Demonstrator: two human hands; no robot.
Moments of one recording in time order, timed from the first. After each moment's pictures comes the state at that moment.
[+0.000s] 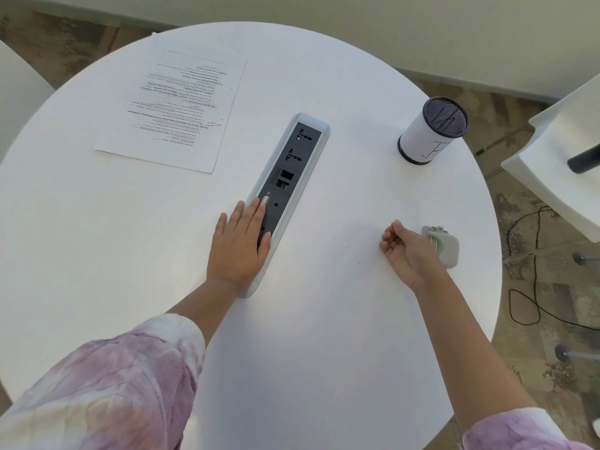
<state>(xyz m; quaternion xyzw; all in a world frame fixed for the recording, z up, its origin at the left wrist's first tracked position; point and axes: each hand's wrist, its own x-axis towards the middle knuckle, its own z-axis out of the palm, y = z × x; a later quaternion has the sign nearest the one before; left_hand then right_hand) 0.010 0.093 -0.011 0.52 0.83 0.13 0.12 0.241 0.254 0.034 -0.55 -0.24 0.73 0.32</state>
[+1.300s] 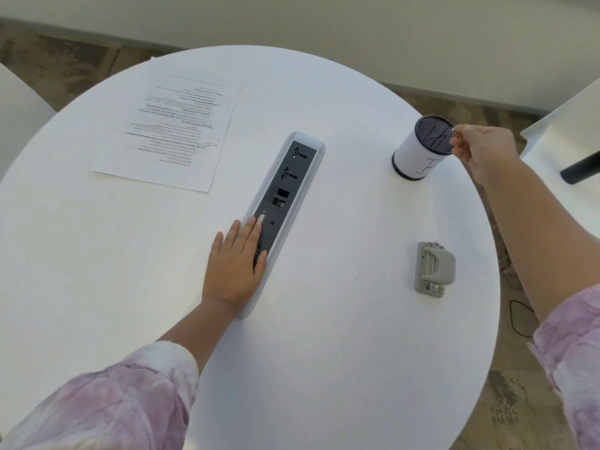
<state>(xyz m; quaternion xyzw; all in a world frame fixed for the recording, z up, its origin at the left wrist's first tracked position) 0.010 0.093 -0.010 0.52 0.83 0.13 0.13 0.225 0.423 0.134 -0.65 -0.50 0.47 0.33</state>
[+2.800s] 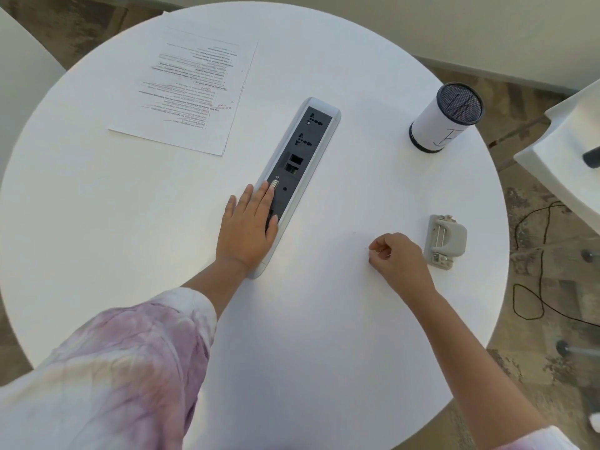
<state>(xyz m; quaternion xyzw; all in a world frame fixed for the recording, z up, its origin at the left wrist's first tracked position) 0.010 0.094 -0.013 0.52 0.83 0.13 0.12 0.255 0.207 0.025 -0.54 -0.78 0.30 0.01</state>
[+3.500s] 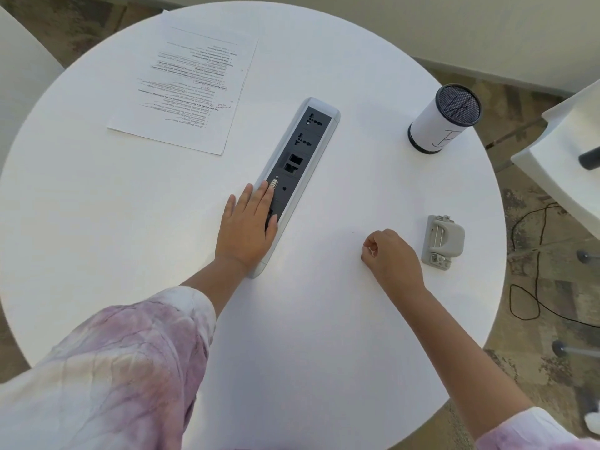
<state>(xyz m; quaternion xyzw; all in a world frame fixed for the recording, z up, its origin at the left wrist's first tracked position) 0.010 0.093 -0.012 0.52 0.83 0.12 0.12 0.238 0.200 0.028 -0.51 -0.84 0.17 -0.03</state>
